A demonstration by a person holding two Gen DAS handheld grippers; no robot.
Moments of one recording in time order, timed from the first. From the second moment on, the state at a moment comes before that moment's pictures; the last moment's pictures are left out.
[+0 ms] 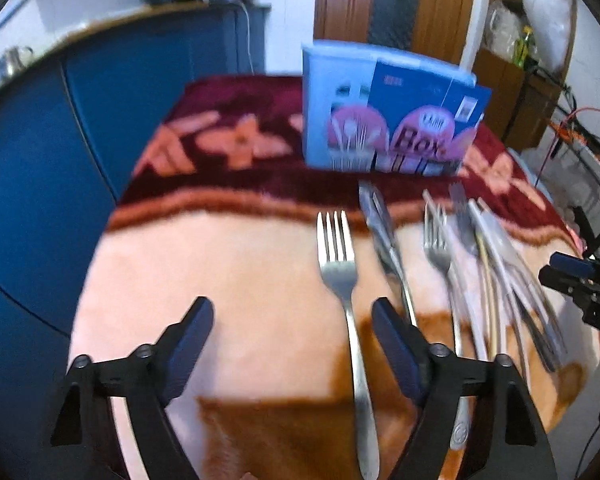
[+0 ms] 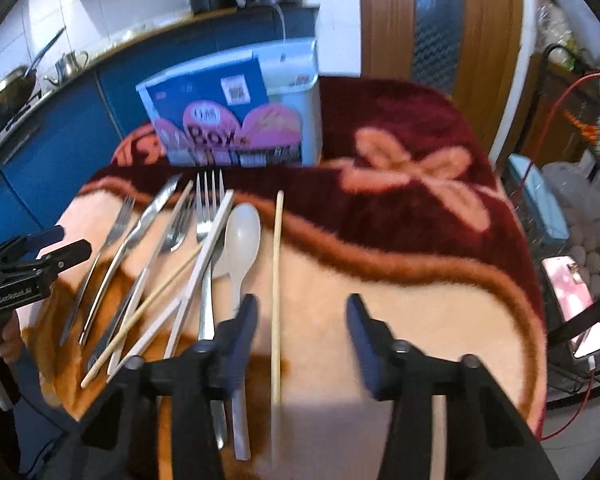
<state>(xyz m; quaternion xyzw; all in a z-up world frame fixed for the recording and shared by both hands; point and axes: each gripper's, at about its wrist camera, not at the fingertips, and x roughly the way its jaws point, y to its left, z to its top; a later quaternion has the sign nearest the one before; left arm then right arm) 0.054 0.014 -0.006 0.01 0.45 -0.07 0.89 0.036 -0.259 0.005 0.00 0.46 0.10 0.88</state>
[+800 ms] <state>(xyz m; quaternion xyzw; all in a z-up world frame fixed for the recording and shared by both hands) 0.096 -0.023 -0.005 0.07 0.58 -0.10 0.81 0.083 -0.228 -0.001 -0.07 0.58 0.12 0.80</state>
